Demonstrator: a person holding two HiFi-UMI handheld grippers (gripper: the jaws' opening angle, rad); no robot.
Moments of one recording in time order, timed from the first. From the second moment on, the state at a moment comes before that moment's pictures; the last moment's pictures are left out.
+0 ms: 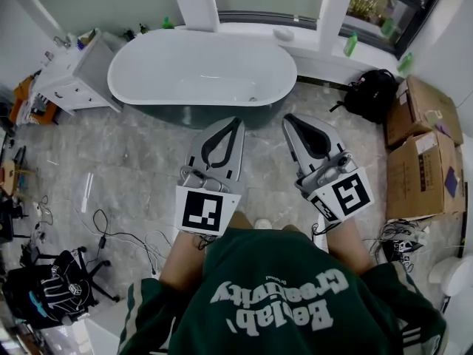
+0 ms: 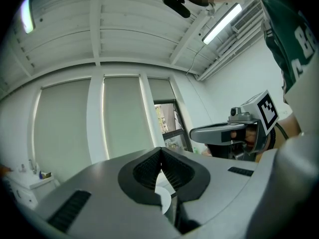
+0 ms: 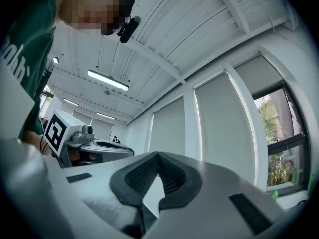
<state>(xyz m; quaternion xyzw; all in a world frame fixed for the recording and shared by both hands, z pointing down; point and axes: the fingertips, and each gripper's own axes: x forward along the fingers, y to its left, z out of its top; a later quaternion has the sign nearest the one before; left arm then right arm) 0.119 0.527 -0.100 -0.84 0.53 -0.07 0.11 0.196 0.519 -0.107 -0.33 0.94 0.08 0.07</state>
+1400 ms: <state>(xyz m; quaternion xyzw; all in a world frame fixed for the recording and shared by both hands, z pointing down) 0.034 0.265 -0.054 -0.87 0.48 -0.08 0.08 0.121 0.266 -0.065 -0.38 0.92 0.08 0.01</state>
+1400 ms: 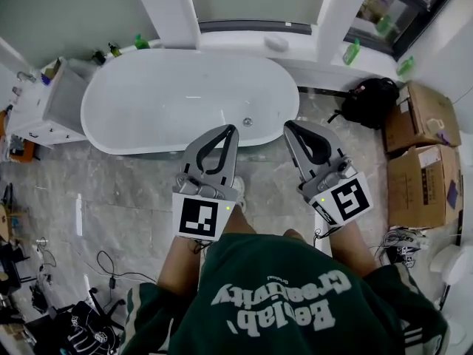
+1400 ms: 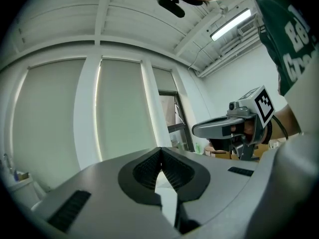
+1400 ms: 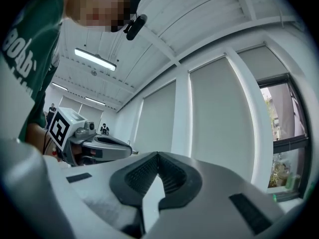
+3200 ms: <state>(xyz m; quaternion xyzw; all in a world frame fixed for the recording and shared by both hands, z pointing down) -0.004 0.035 -0.048 -0.92 0.38 -0.05 0.07 0.080 0.054 -0.069 -0.51 0.86 0.07 0.00</state>
